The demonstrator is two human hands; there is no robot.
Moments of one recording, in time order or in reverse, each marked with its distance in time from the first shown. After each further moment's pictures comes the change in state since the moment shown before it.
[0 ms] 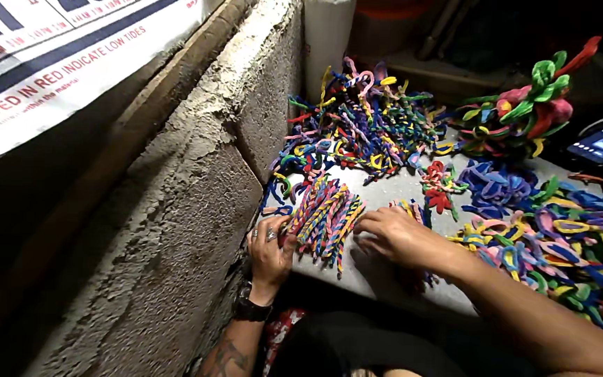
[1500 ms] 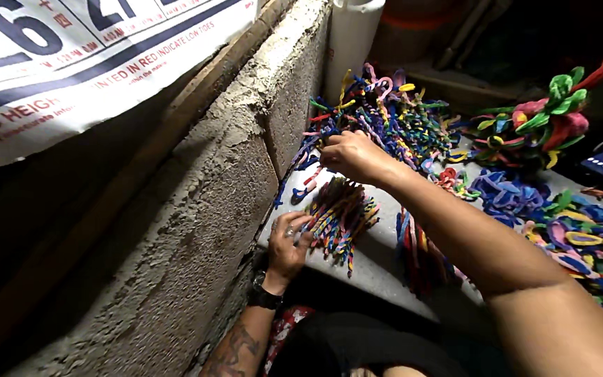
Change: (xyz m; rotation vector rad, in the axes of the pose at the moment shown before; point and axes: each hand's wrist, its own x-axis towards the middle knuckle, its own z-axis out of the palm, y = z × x) left_hand -0.003 -0.009 0.012 -0.308 0.022 0.045; right_hand 0.151 0.013 -0.043 -0.213 0.154 -0.182
